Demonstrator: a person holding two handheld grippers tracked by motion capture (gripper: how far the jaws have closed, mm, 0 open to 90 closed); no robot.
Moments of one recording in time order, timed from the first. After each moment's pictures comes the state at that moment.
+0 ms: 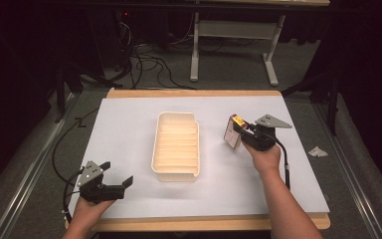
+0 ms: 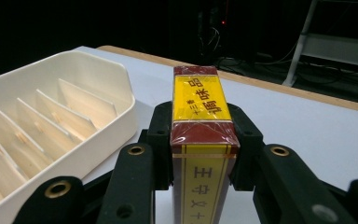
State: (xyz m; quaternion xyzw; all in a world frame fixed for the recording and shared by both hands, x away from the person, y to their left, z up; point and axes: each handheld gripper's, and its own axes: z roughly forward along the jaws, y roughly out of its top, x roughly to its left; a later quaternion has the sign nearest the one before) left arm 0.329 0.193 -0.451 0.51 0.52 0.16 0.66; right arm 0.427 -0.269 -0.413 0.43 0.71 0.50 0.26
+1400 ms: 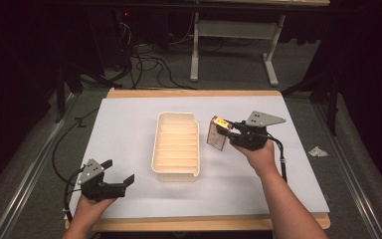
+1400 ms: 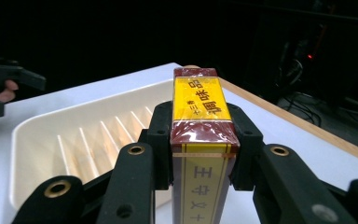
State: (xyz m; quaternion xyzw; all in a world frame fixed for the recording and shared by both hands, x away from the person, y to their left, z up) left arm 0.332 0.191 -0.449 0.51 0.52 0.15 0.67; right arm 0.415 -0.236 -0.375 0.26 0.76 0.56 0.19
